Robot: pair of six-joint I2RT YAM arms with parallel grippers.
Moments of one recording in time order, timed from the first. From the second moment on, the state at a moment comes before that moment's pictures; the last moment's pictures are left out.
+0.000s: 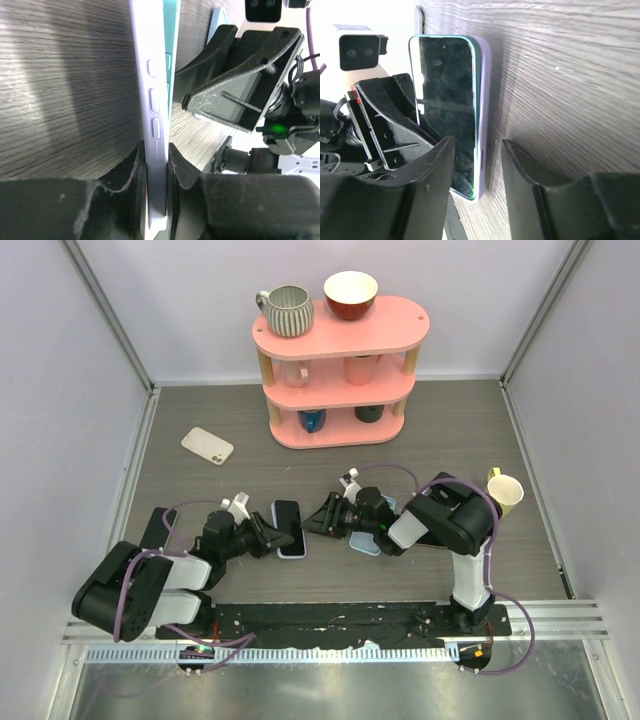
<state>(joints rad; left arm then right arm) -0.39 1.32 0.06 0.78 0.48 -1.04 0.76 1.97 0.57 1.04 -0.40 1.10</state>
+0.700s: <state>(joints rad) -0.40 0.85 0.11 0.54 0.63 -1.00 0.72 1.59 0.49 0.91 -0.55 0.97</state>
